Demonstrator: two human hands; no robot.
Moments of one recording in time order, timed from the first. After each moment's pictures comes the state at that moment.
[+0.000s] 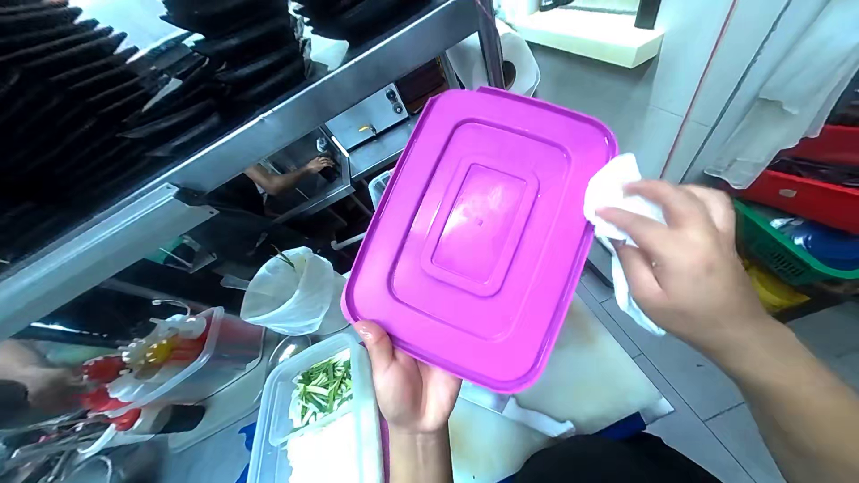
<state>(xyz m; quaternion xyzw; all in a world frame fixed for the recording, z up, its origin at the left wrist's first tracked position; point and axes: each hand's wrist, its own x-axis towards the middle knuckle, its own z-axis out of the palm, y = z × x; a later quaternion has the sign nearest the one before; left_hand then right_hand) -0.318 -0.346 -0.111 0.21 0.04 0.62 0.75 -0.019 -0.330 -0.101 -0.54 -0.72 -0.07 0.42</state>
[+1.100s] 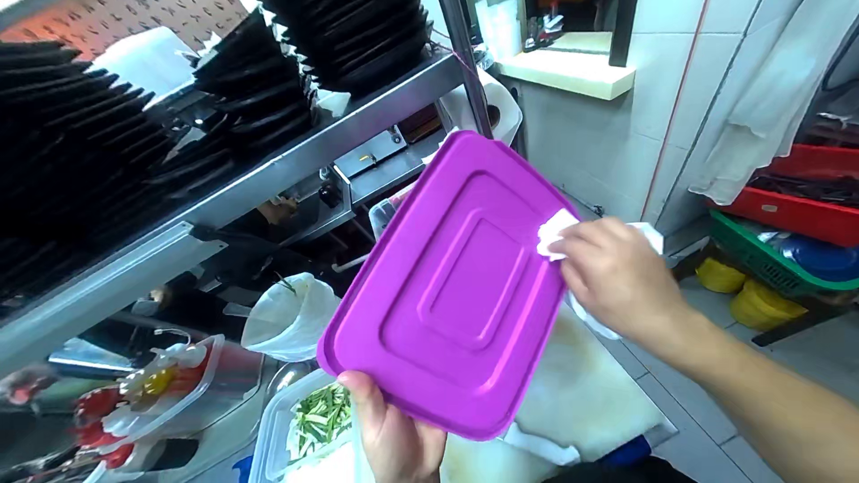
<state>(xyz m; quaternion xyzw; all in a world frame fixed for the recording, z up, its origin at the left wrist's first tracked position) -0.321 -0.366 -0.110 0.33 0.13 0.71 0.61 -0.039 -0.307 -0.101 -0.54 -0.76 -0.07 0.36</state>
